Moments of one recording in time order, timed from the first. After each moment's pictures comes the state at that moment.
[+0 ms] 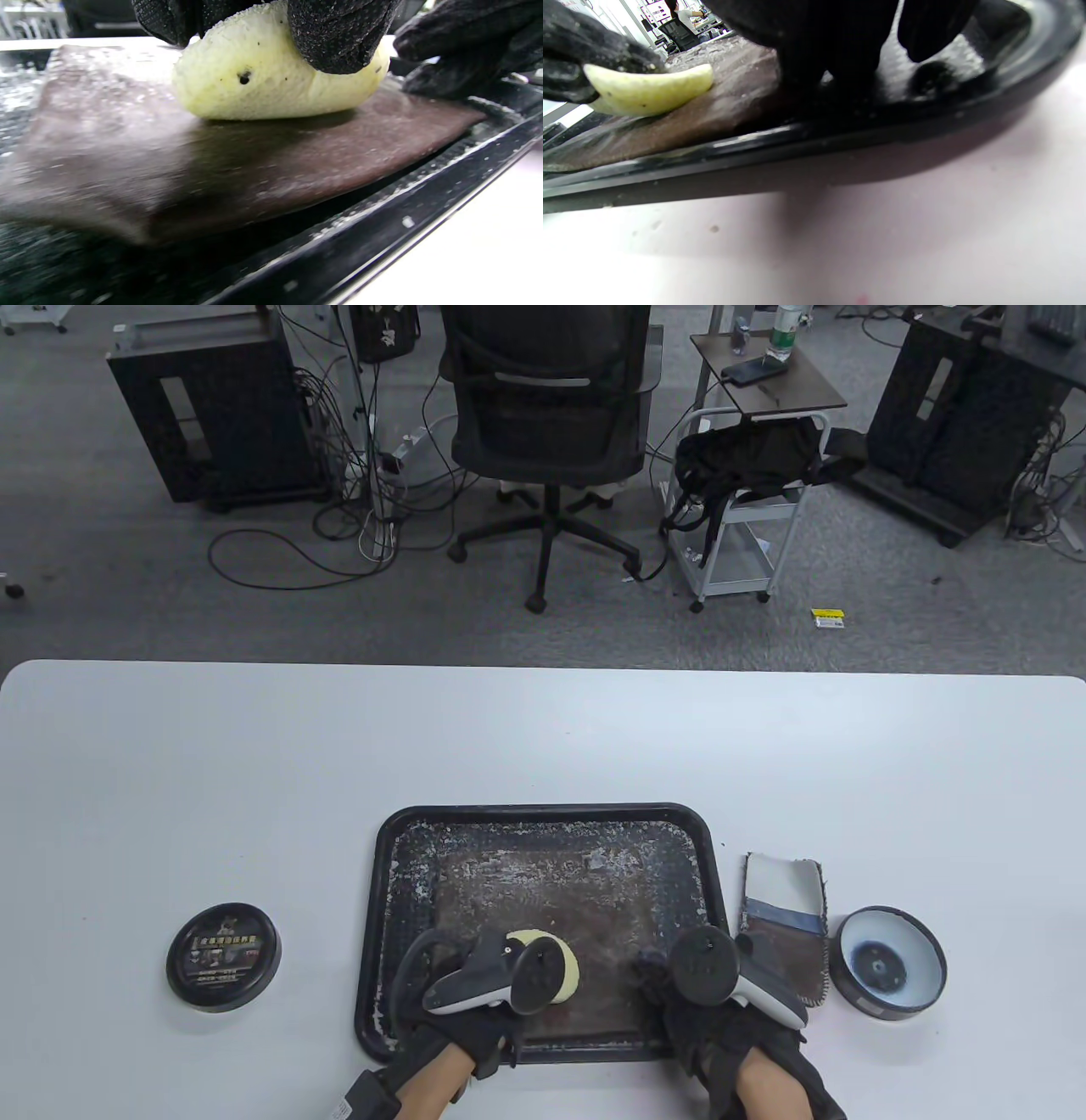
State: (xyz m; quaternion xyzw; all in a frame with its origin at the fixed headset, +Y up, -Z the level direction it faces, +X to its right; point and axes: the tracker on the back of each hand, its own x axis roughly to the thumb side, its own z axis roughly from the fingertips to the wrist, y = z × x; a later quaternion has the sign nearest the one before) left_hand -0.047 -0.738 -0.307 -0.12 -0.25 -0.01 0.96; right_hand 0.177 -0.757 -0.308 0.15 0.21 0.95 0.16
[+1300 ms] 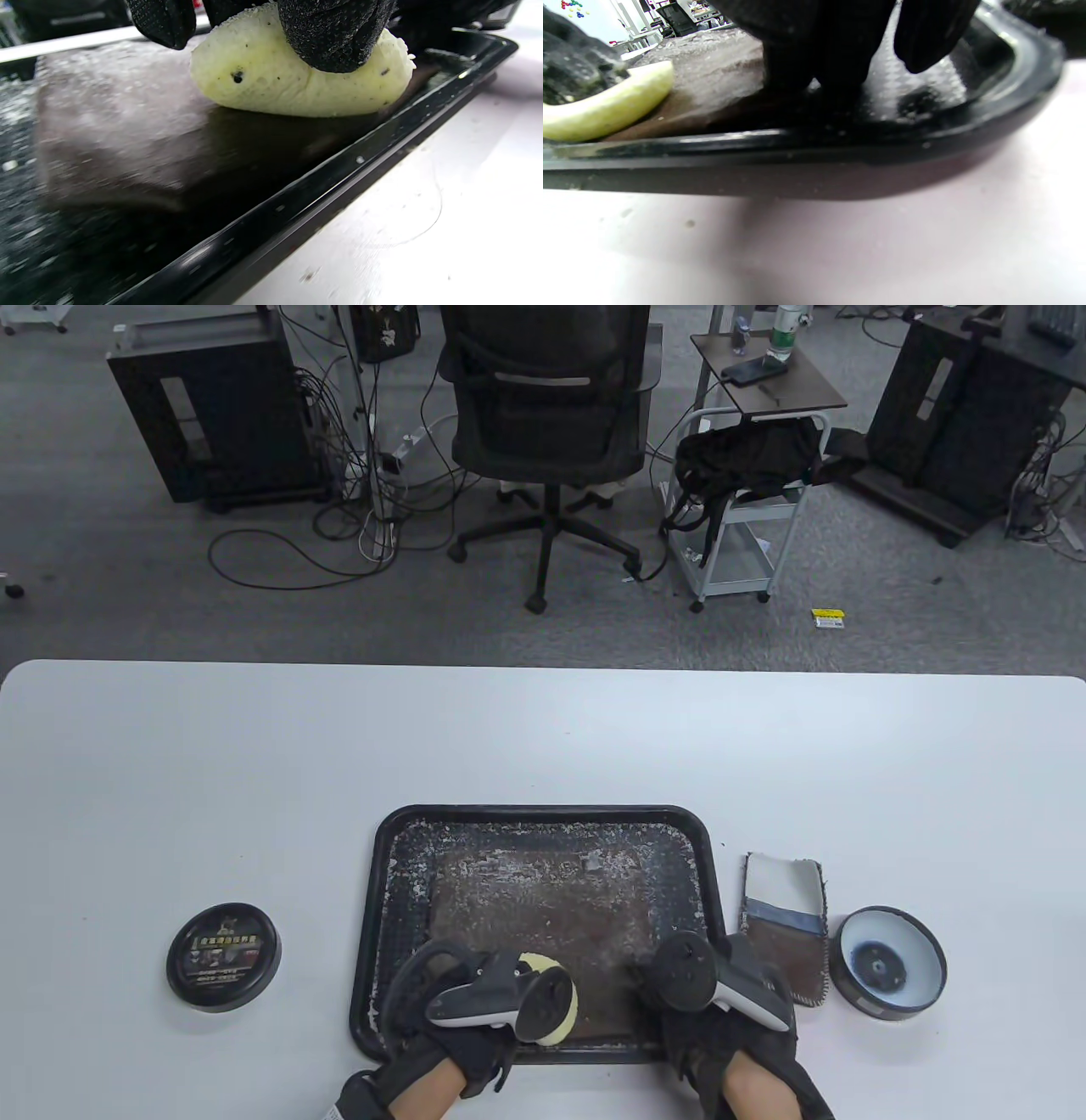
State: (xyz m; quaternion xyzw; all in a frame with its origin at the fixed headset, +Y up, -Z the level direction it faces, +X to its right) left_hand -0.061 -0.734 -0.290 -0.17 -0.28 -0.08 0.94; right_hand 0.163 -0.753 -0.305 0.15 0.19 0.96 0.10
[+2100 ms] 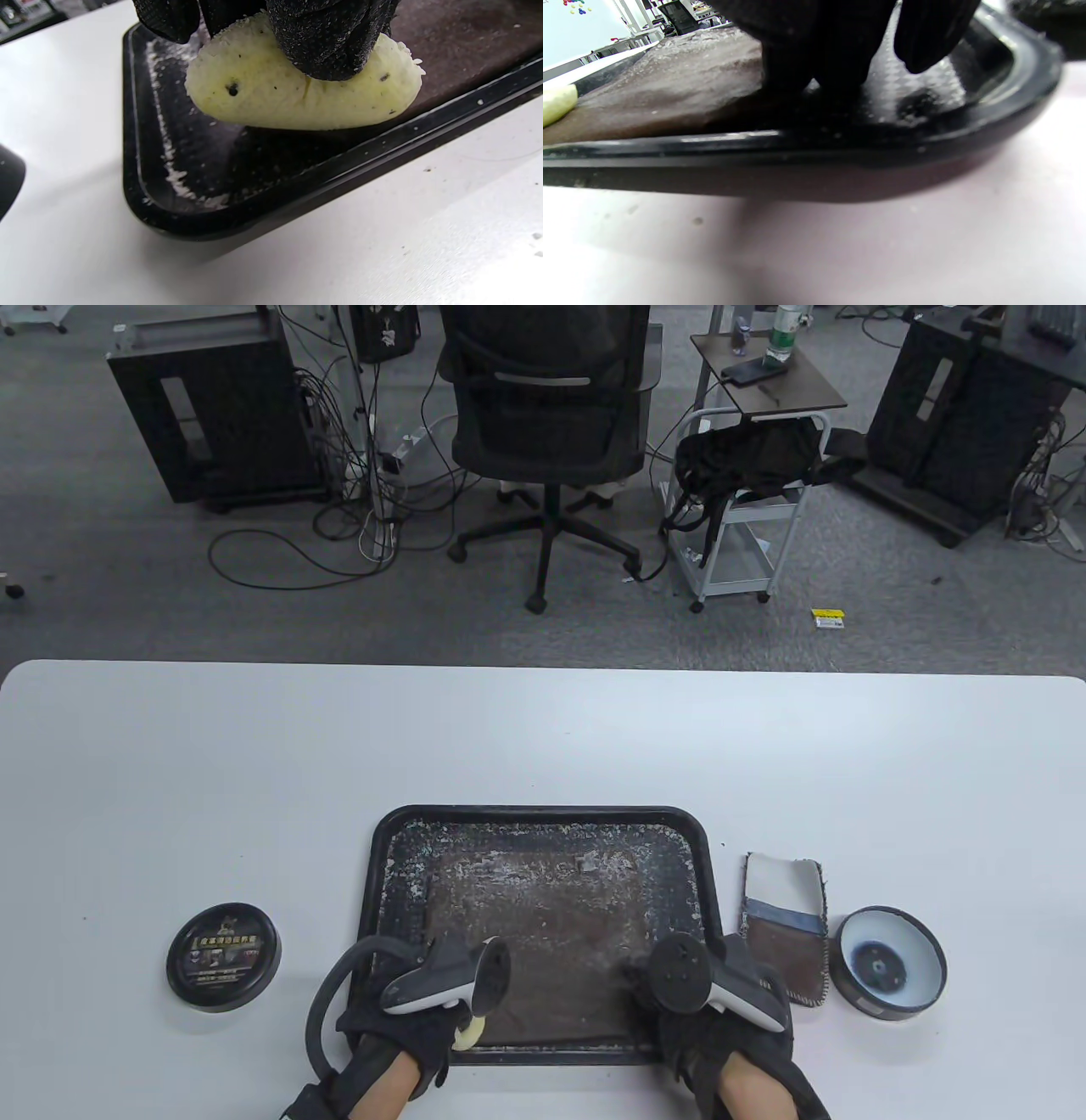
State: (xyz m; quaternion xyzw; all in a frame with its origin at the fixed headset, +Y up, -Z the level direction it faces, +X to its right) left_hand -0.113 -0.724 -0.290 -0.26 -0.13 -0.14 0.95; right_hand 0.159 -0.754 -0.304 0.15 0.19 0.96 0.10
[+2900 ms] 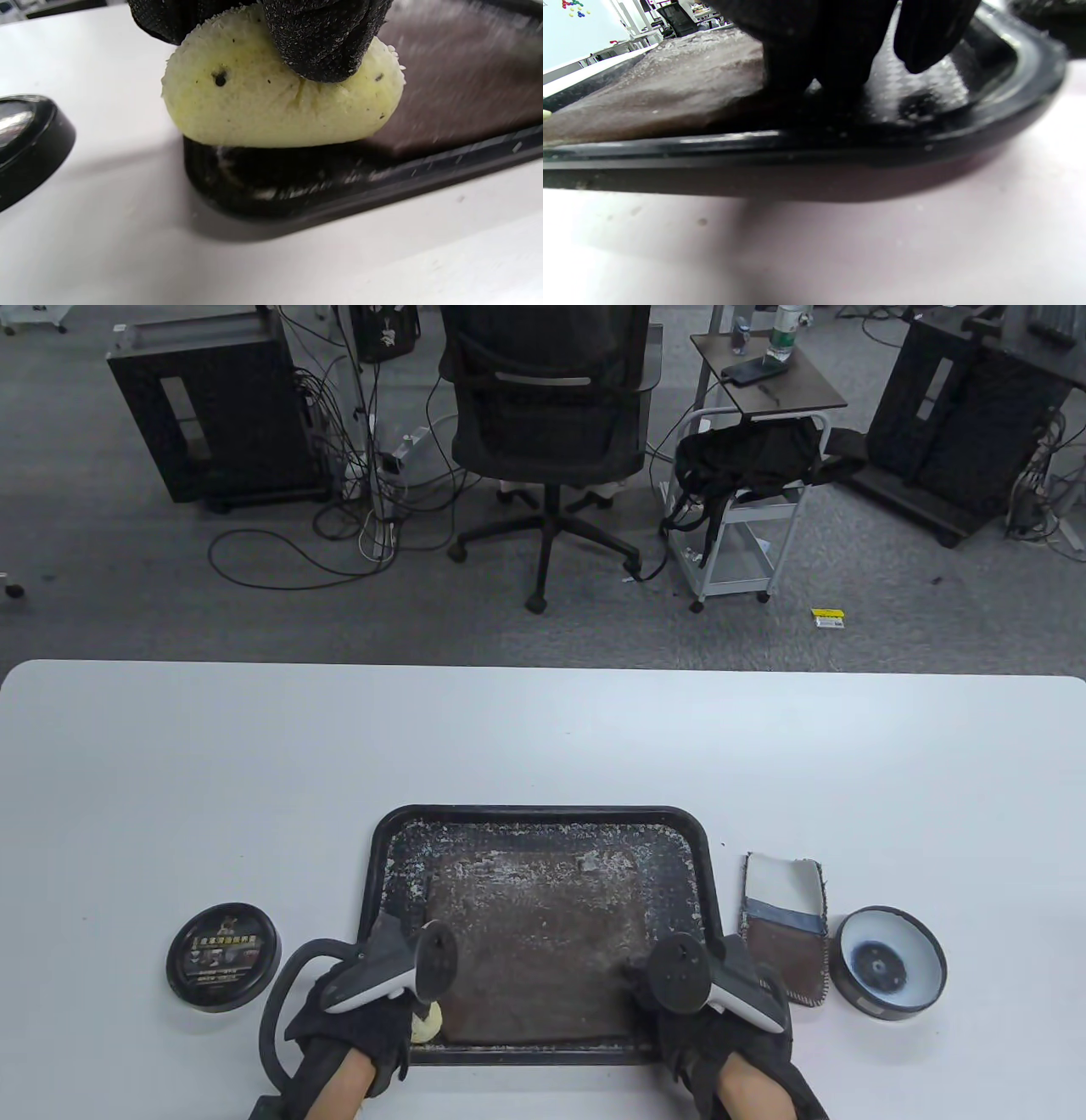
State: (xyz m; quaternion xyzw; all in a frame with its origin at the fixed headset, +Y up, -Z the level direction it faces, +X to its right) left_hand -0.162 -0.707 -0.287 -0.23 -0.10 -0.04 0.97; right_hand 0.161 -0.755 -0.303 0.15 0.19 0.97 0.10
